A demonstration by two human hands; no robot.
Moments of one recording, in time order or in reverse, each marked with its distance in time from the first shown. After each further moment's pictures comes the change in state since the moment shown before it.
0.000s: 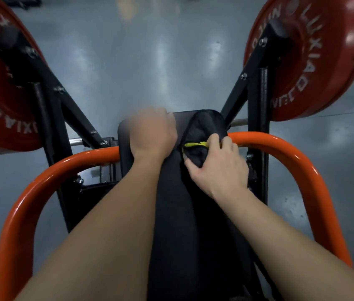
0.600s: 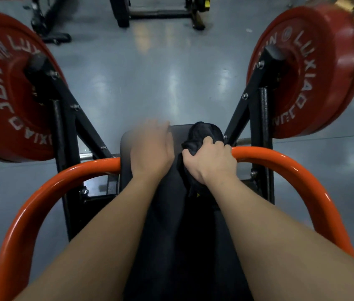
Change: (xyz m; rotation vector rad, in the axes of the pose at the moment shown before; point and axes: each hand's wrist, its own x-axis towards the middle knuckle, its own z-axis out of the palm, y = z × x) left_hand -0.025 -0.003 0.007 -0.101 0.129 0.030; right_hand 0.041 -0.008 -0.006 0.156 -0.153 0.073
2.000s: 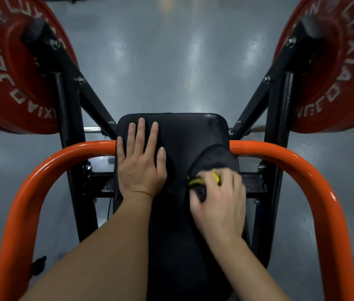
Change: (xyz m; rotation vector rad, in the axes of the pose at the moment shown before) left_hand -0.060 0.003 -0.007 0.137 -0.062 -0.156; right_hand -0.061 0.073 0.045 0.088 0.344 -0.332
